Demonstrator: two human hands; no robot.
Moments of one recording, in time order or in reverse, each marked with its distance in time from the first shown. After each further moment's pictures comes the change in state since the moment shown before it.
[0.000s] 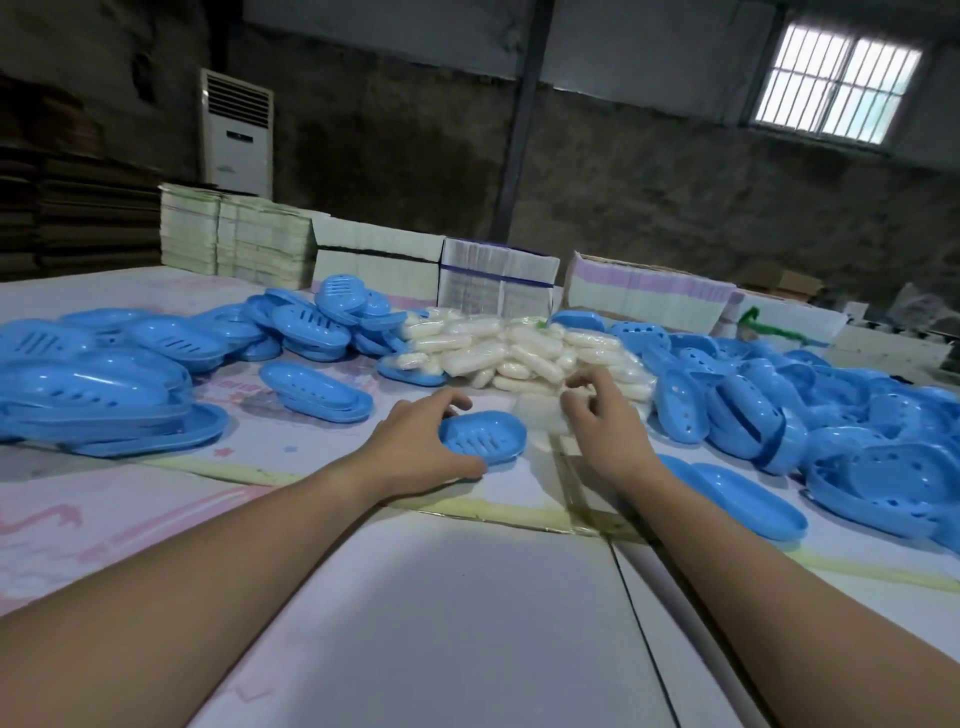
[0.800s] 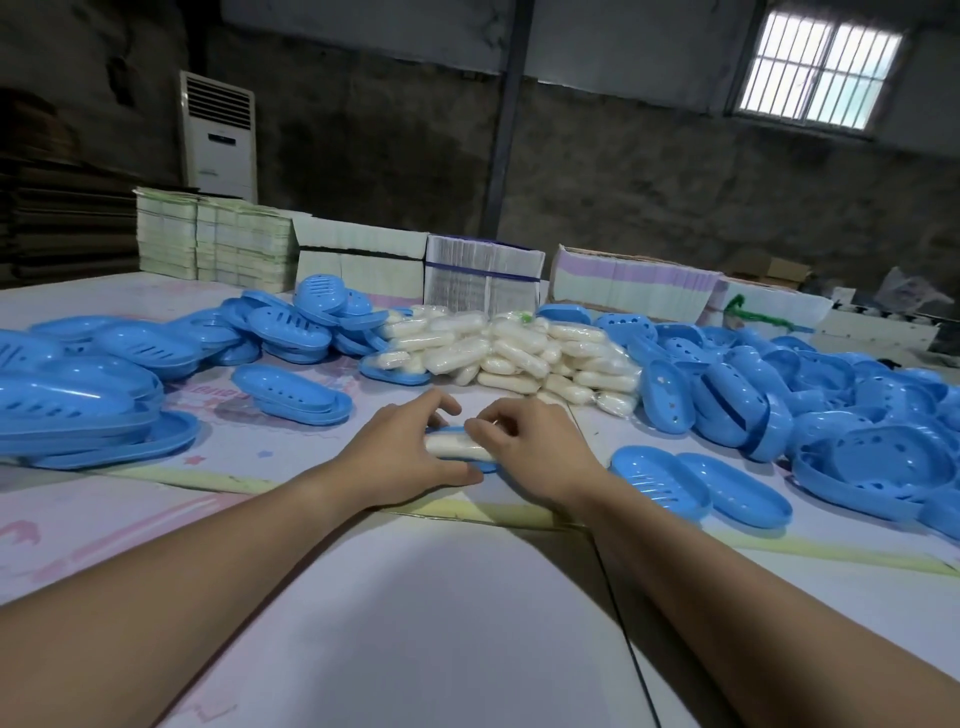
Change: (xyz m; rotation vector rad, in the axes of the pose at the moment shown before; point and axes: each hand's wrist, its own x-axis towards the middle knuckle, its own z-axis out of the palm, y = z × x) left_hand -0.003 0.004 0.004 0.017 0.036 0.074; right_hand -0.016 -0.026 0.026 -0.172 -0.238 -0.128
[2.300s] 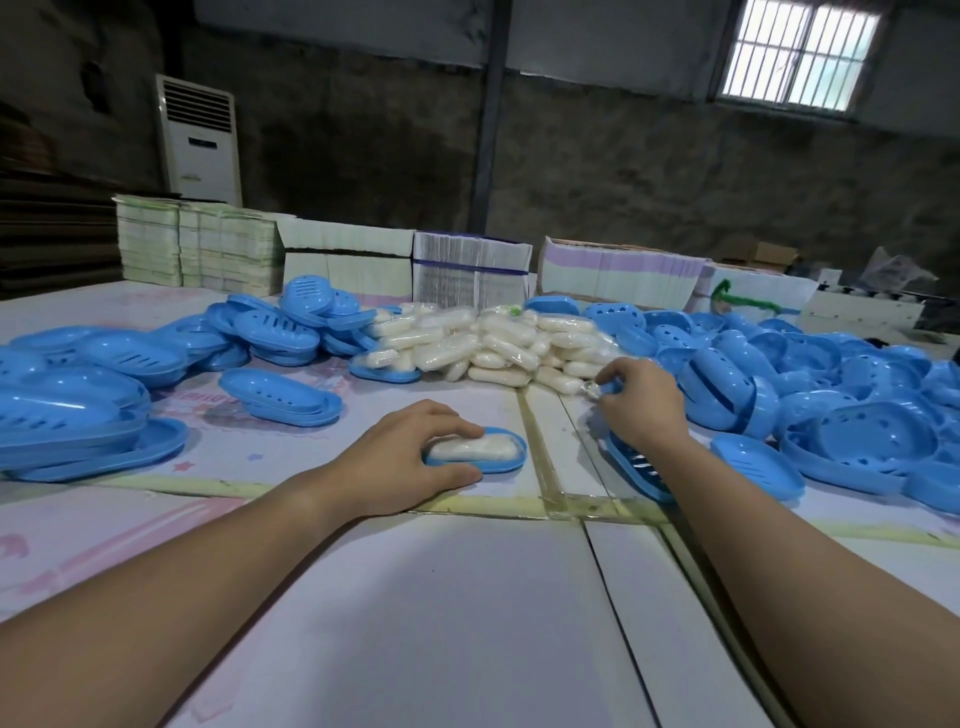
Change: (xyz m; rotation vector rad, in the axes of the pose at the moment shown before) left_hand -0.005 0.005 0.001 0.119 -0.100 0.199; right_hand 0.016 0.084 -0.065 -0.221 0.365 0.317
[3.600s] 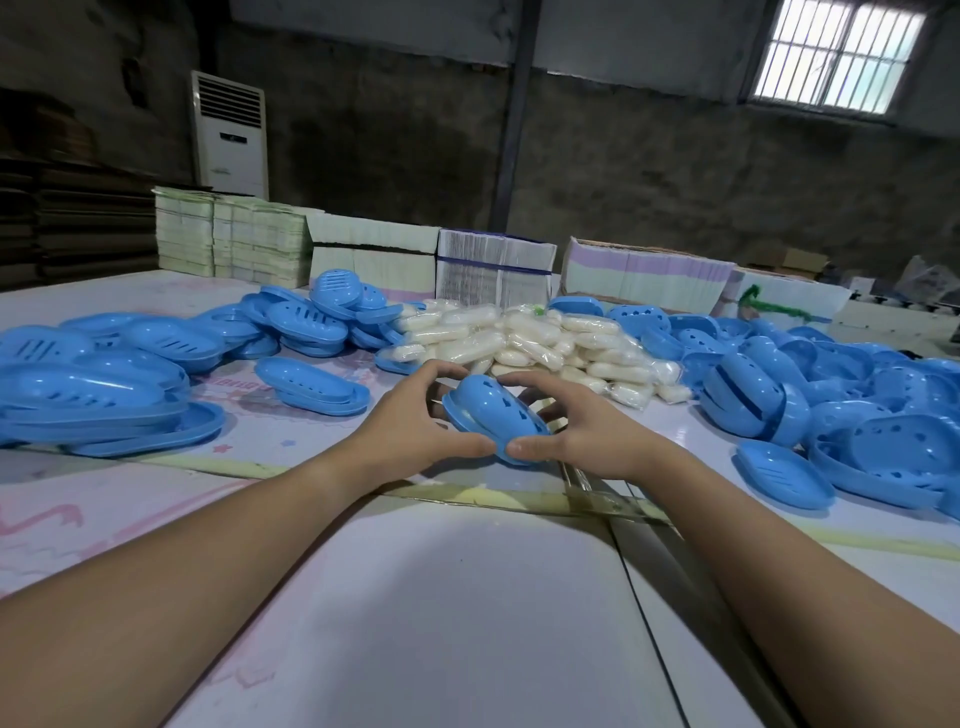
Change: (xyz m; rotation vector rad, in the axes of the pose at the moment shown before) left_hand -0.001 -0.007 -0.010 -0.466 0.183 -0.148; right_hand -0.048 -0.065 -0.001 0.410 -0.702 -0.393
